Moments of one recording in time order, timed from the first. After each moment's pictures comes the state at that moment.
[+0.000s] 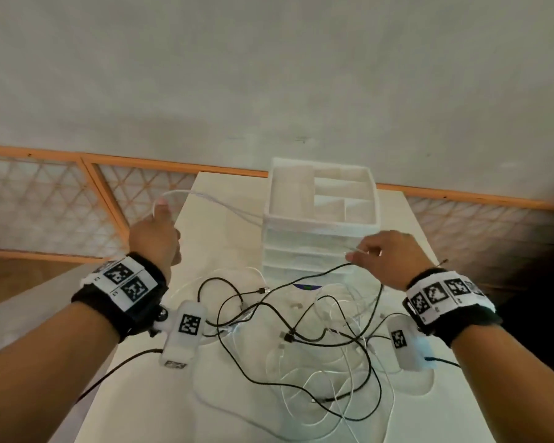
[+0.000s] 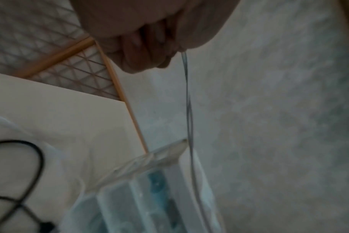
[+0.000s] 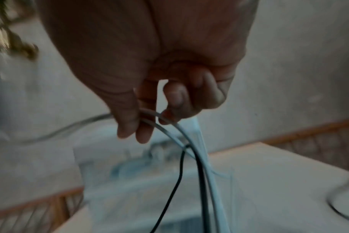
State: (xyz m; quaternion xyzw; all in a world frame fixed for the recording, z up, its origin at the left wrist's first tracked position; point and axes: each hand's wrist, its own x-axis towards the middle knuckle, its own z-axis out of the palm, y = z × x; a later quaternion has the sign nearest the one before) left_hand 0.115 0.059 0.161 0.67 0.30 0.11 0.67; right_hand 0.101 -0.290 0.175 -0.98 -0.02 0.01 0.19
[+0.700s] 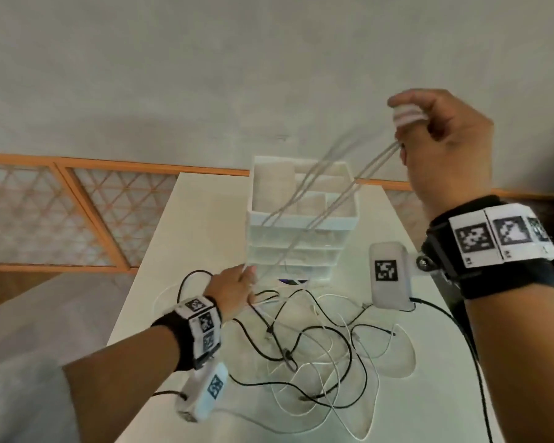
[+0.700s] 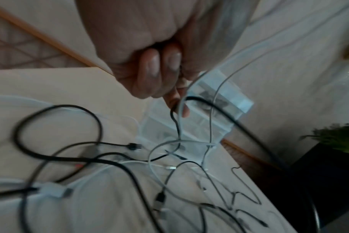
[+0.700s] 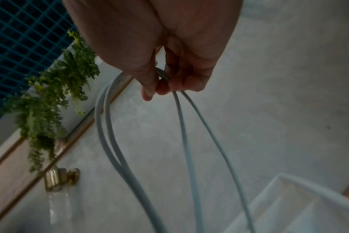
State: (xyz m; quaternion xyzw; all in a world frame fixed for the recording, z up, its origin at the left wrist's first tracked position) left_hand 0.082 -0.026 0.092 0.90 -0.02 -0.14 0.40; right_hand 0.087 -0.272 0.298 -0.78 -0.08 -0.38 0.49
